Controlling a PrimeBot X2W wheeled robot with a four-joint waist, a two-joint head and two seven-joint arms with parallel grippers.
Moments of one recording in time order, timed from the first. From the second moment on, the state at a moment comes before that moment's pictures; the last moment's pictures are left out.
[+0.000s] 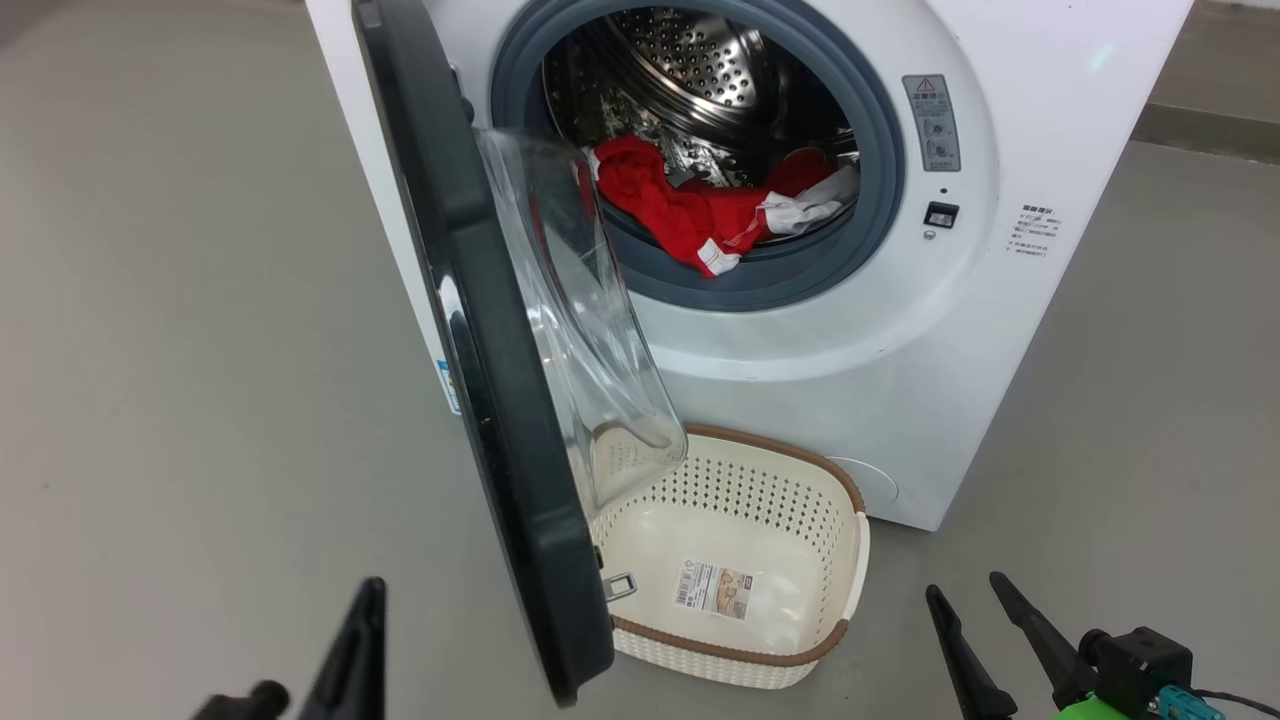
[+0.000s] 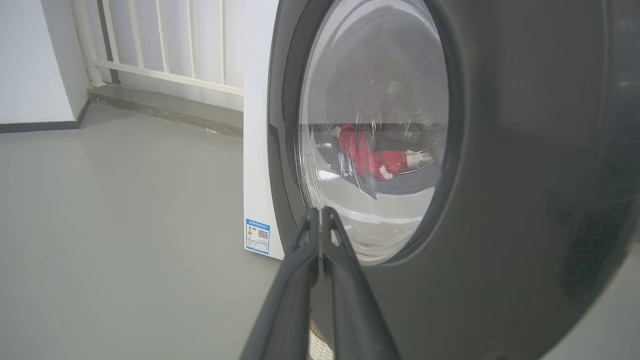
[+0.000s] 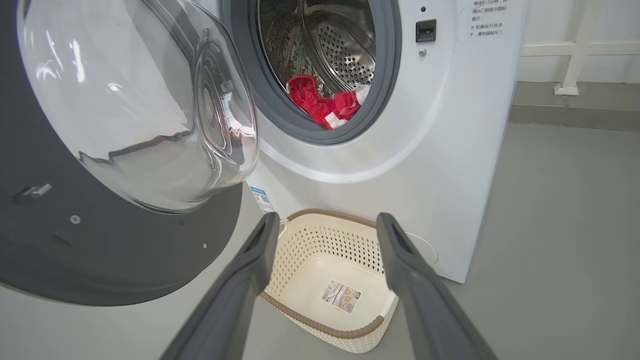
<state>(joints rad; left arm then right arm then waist) 0.04 0.04 -0.08 0.18 -0.28 -0.06 -0.25 0.06 -0.16 0.17 0.30 0.47 0.12 -0.25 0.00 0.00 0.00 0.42</state>
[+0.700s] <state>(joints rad) 0.00 0.04 -0.29 -0.31 -0.31 -0.03 -0.26 0.06 -0.16 0.15 0.29 0.40 0.12 -0.25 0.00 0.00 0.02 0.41</state>
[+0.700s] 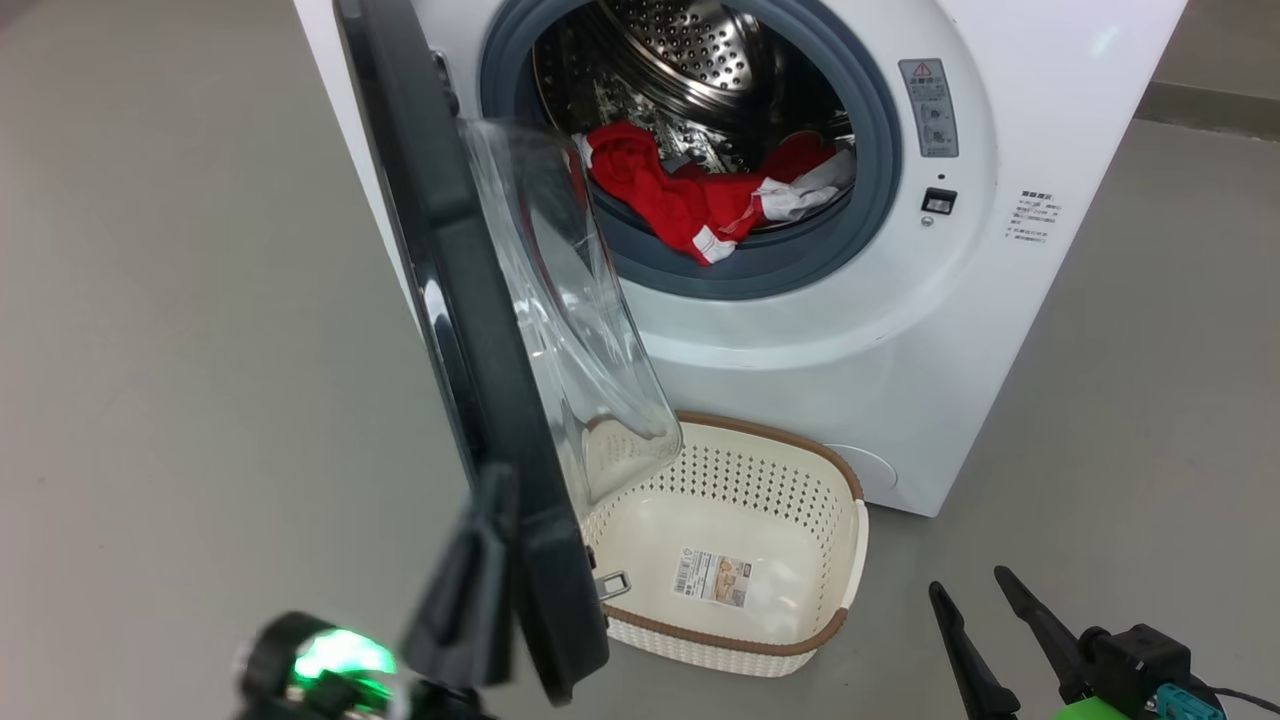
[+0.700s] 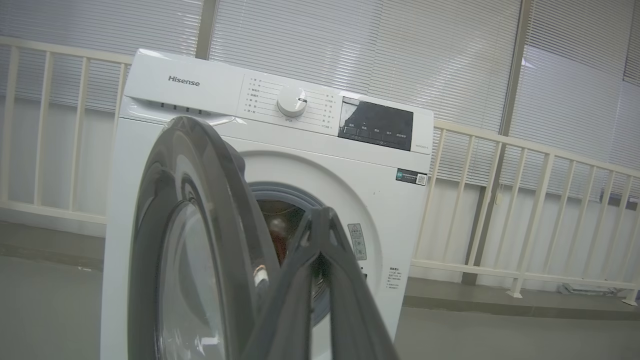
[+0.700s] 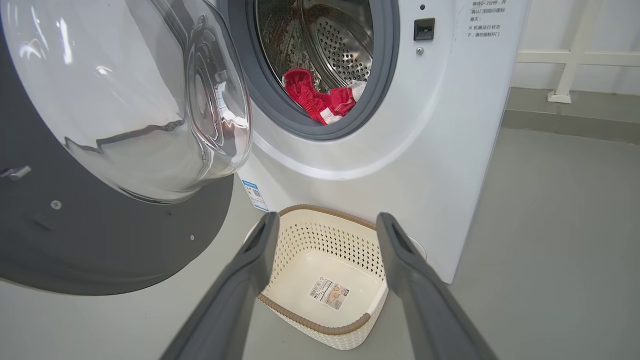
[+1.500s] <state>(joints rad) -0.03 0.04 -0.42 0.10 -0.49 -0.04 -0.26 0.05 -0.16 0.17 0.30 0.40 0.12 -0.25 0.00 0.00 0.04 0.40</state>
